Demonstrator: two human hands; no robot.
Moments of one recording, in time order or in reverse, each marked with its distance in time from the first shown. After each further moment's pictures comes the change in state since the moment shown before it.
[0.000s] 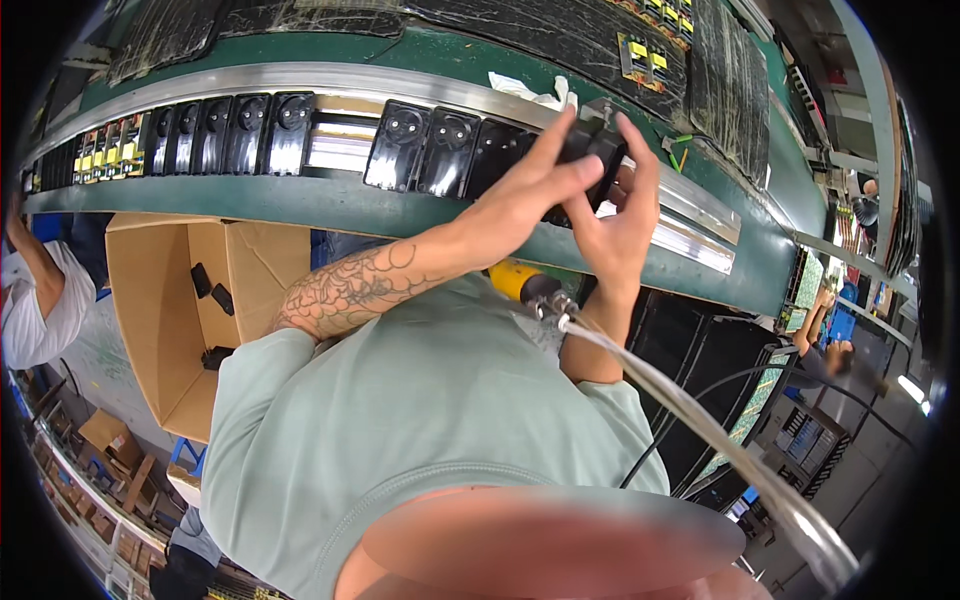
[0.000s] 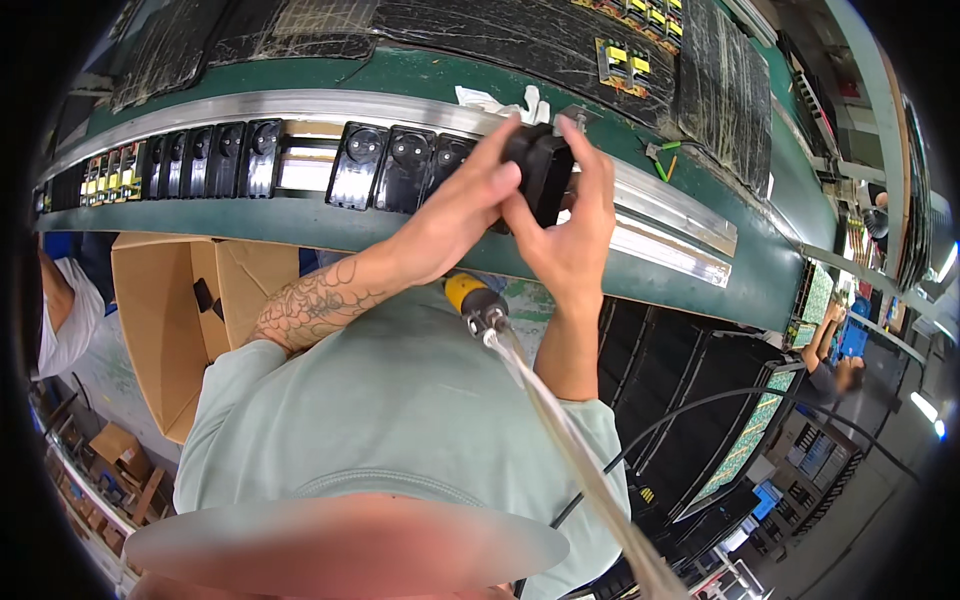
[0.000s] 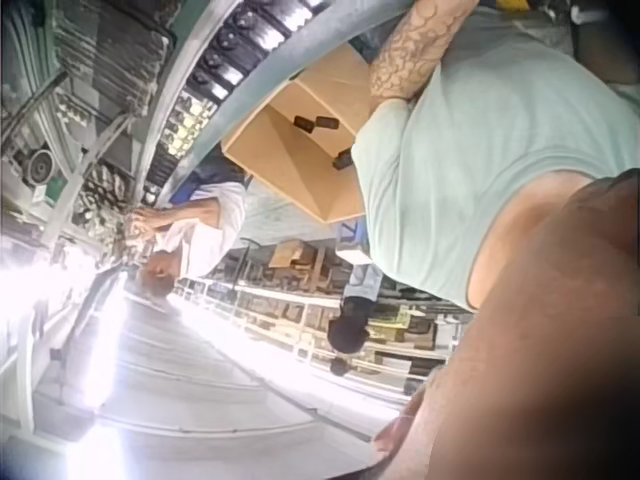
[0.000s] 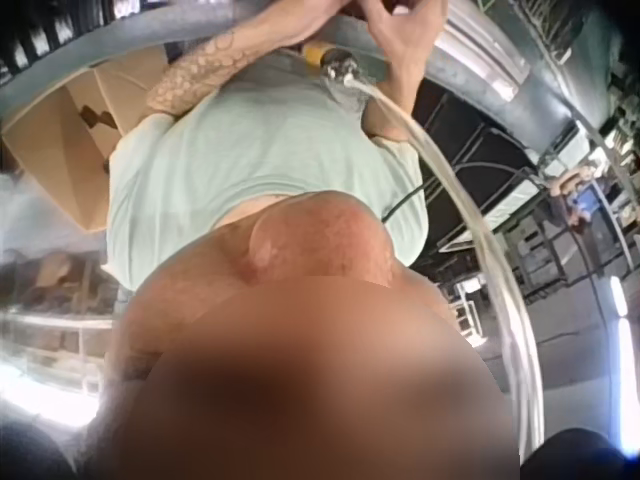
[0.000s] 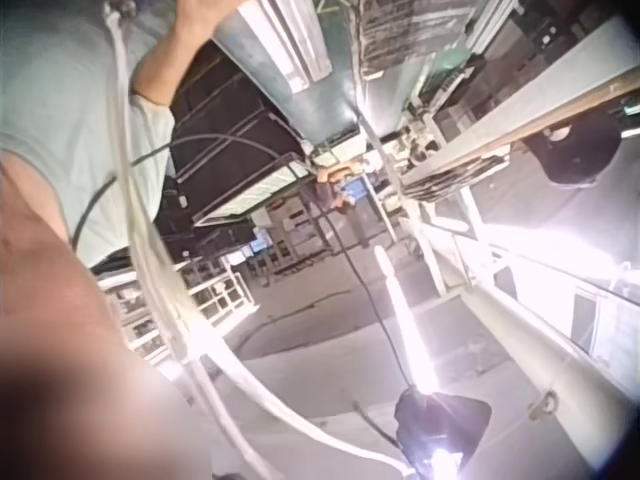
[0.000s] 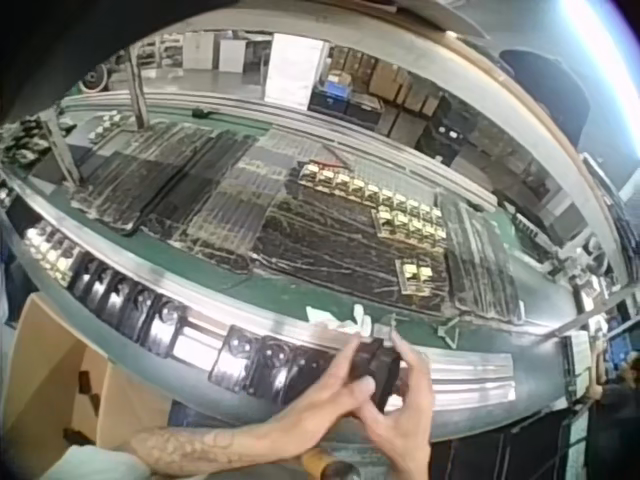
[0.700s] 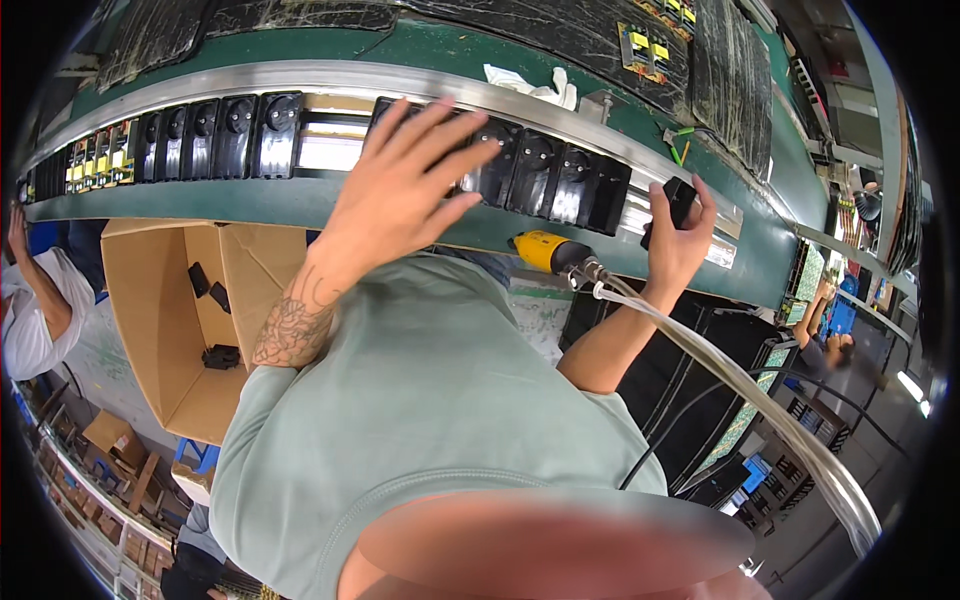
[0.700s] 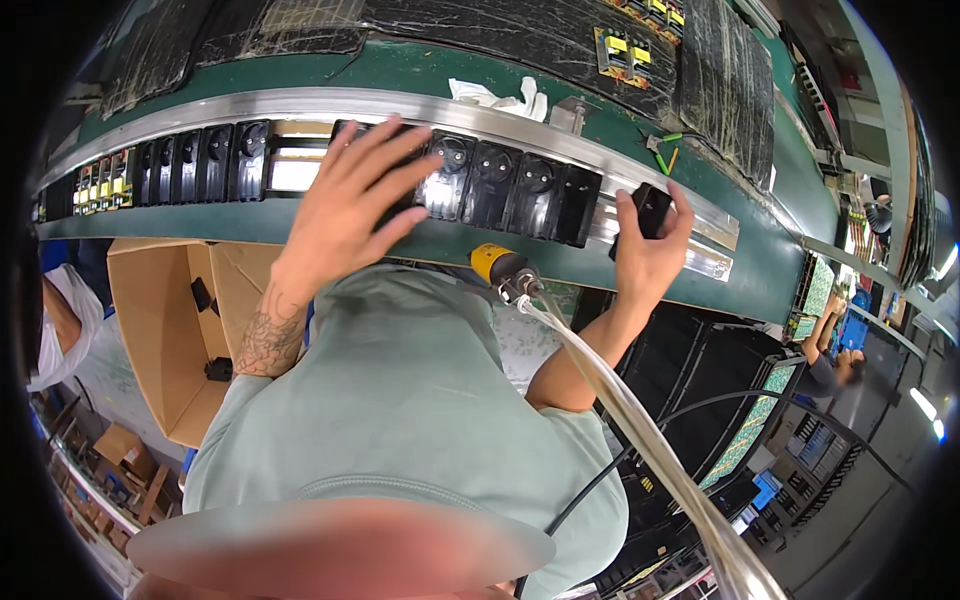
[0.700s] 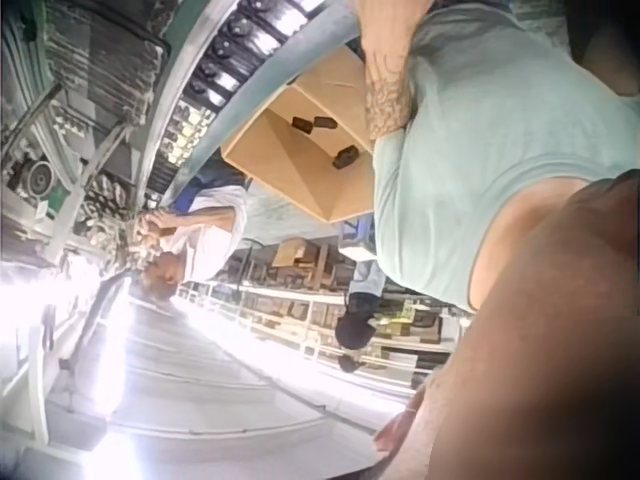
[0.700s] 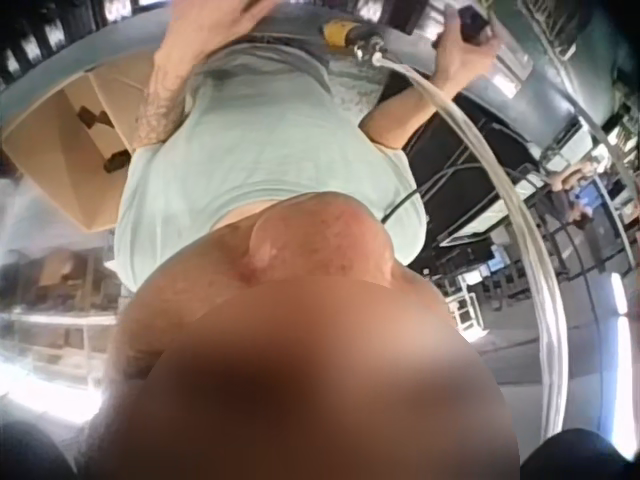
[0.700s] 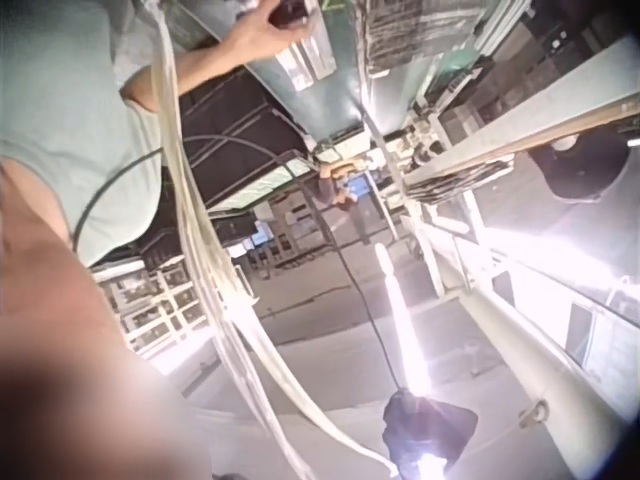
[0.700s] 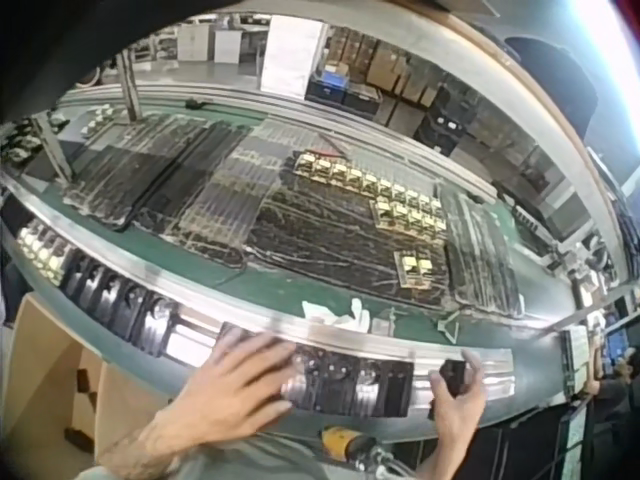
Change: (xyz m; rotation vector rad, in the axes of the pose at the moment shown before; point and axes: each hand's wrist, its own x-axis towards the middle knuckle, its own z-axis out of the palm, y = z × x) left_hand -0.035 0.059 -0.069 1.717 -0.114 0.480; right_hand -0.005 0.047 -0.067 -0.189 0.306 0.488
